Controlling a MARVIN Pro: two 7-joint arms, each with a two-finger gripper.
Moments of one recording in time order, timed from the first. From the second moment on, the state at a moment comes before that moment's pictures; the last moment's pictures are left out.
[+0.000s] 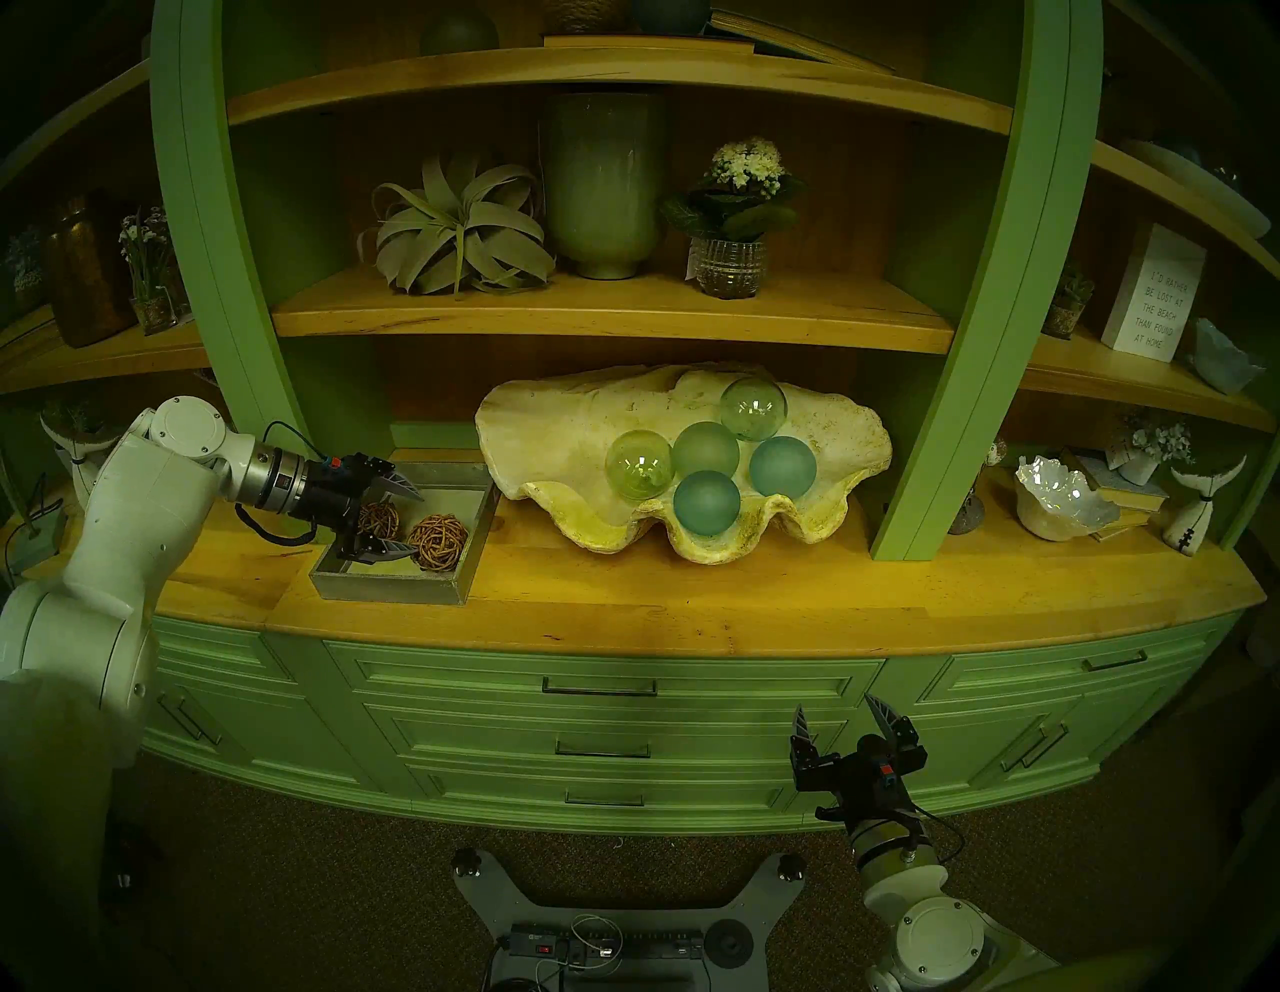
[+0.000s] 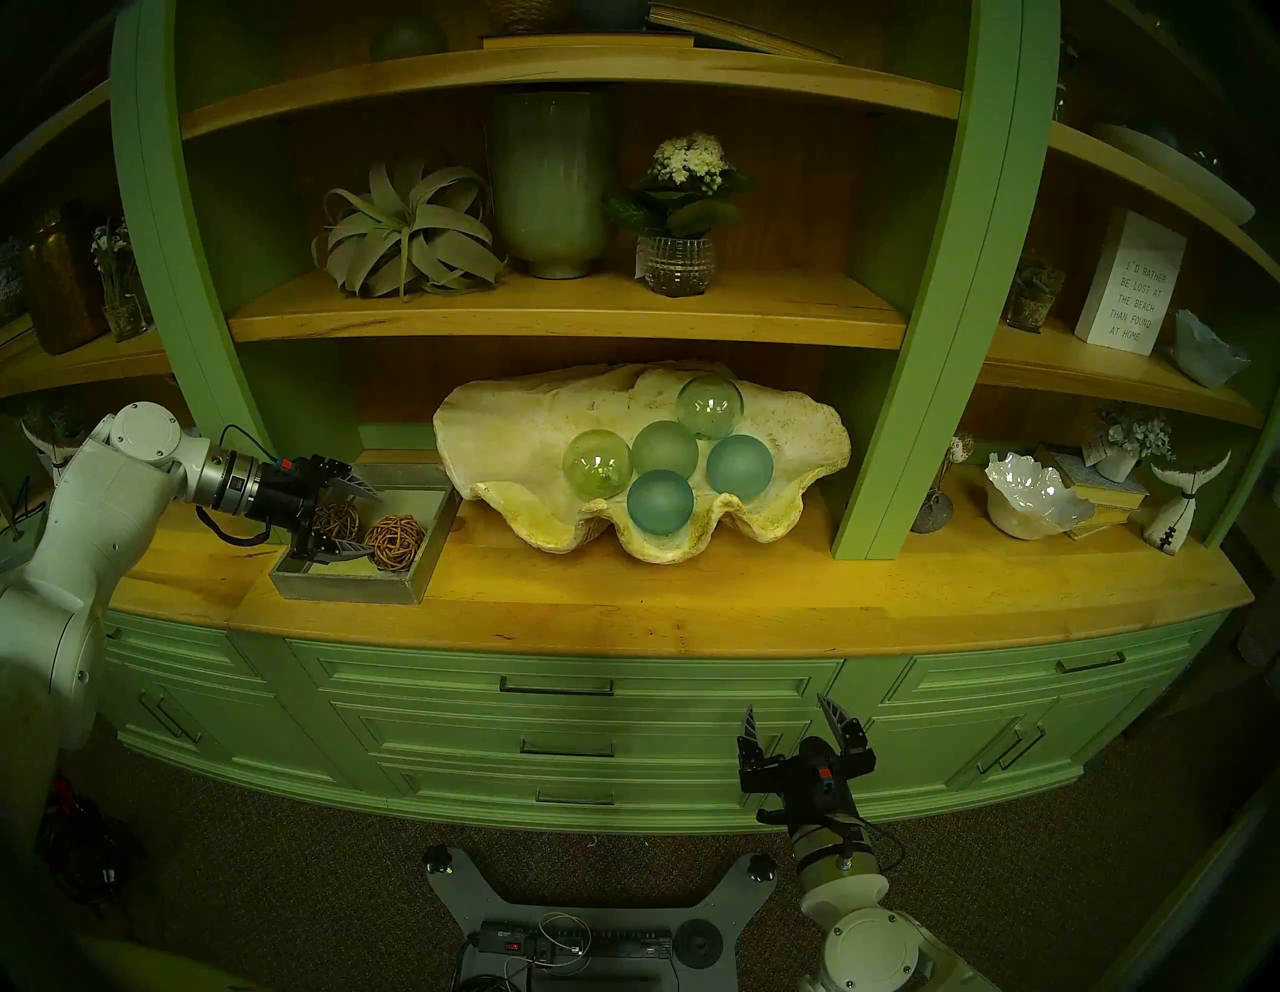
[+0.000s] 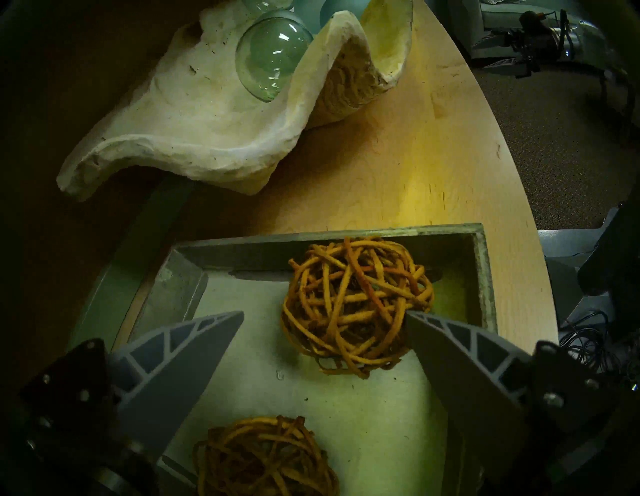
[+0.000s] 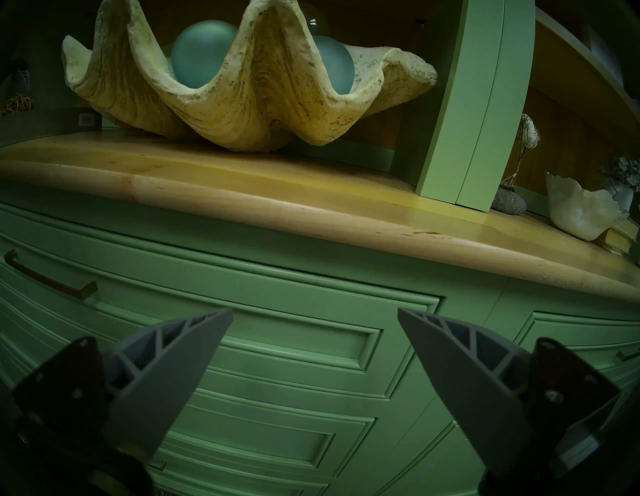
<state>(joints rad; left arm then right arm) 0.65 -0.87 -1.21 -0.63 0.07 -0.41 -1.44 -2.26 -1.11 1.32 -1.81 0.11 -0.29 -0.40</state>
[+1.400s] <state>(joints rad) 0.57 -0.91 -0.88 -0.46 -0.06 -0.65 -1.19 -2.26 -1.11 1.32 -1.81 0.11 -0.29 -0.40</state>
